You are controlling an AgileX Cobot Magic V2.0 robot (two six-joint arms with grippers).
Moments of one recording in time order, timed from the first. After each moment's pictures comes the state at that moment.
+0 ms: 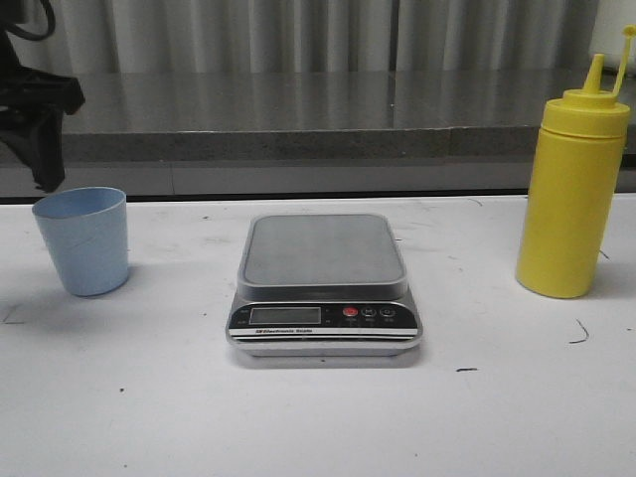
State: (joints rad) left arm -0.16 1.73 -1.32 0.03 0.86 -0.09; right arm -0.01 0.73 -0.61 0.10 0.70 -0.12
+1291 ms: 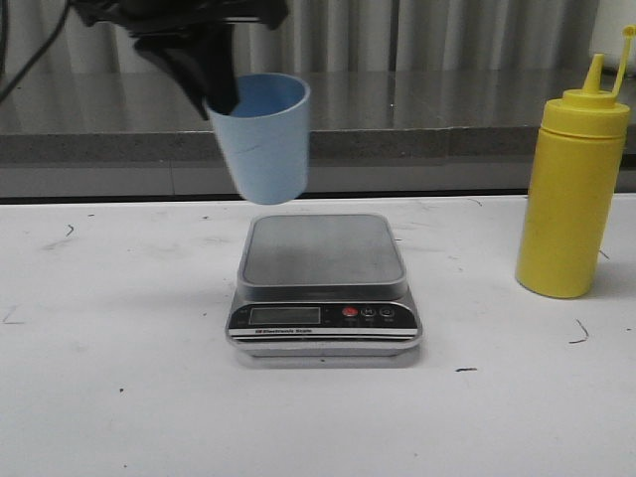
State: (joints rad) left arm -0.55 1.76 -1.57 0.02 0.90 -0.09; right arm -0.01 0.73 -0.61 0.10 0.70 -0.12
